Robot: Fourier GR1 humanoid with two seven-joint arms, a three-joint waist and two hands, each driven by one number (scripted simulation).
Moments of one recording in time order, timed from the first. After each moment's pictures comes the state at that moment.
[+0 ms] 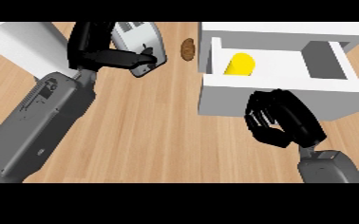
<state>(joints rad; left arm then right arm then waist) -0.77 0.44 -0.40 -1.19 0.69 0.37 -0.21 -0.18 -0.30 0.18 -1.64 0.69 0.18 -0.11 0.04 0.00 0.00</state>
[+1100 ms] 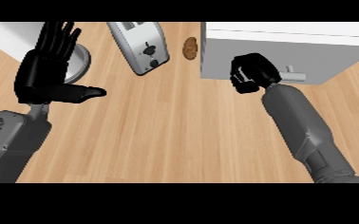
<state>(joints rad) -0.44 0.57 -0.25 -1.36 0.70 0.17 -0.28 -0.82 -0.21 0.05 -0.50 0.88 -0.11 -0.41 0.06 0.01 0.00</state>
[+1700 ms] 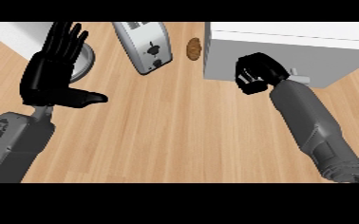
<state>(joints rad) -0.43 0.55 -0.25 -1.37 0.71 0.11 -0.28 -0.88 -0.25 -0.01 -0.37 0.83 -0.01 -0.58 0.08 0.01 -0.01</state>
